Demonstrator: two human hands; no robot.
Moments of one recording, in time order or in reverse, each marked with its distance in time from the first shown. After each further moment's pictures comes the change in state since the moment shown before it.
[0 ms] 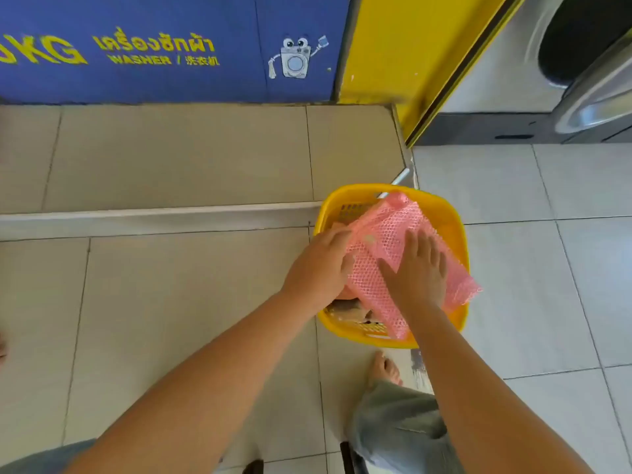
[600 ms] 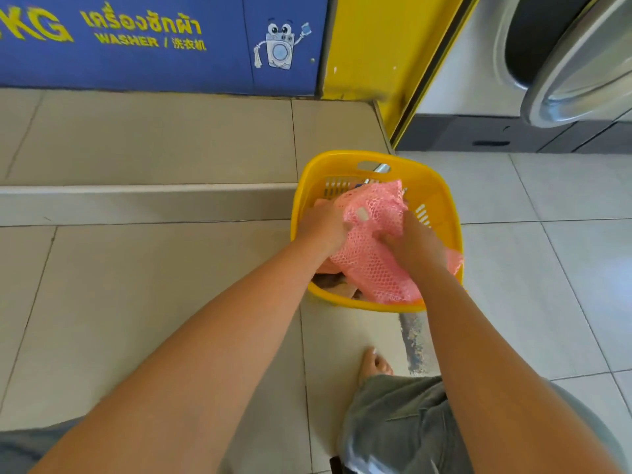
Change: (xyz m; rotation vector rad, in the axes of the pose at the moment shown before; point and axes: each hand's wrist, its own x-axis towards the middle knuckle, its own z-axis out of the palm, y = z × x) left_hand 0.038 -0.011 0.076 0.062 0.021 -0.169; right_hand 0.005 0.035 0.018 0.261 -0.025 0.020
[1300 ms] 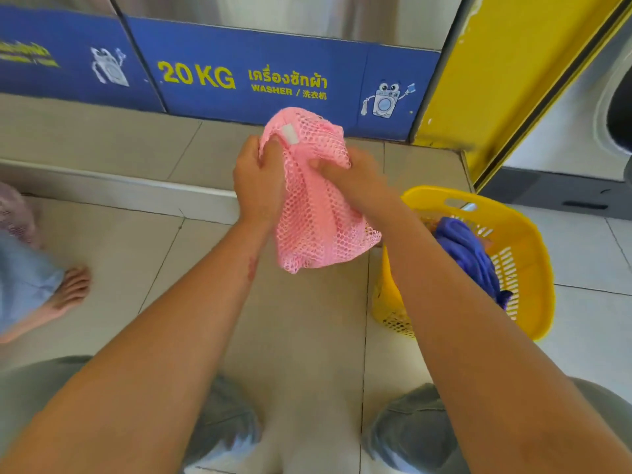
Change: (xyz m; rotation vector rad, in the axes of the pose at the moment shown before) left_hand -0.119 -0.117 -0.180 -0.841 0.975 -0.132; right_hand -0.091 -0.250 -0.018 0.755 -0.360 -0.540
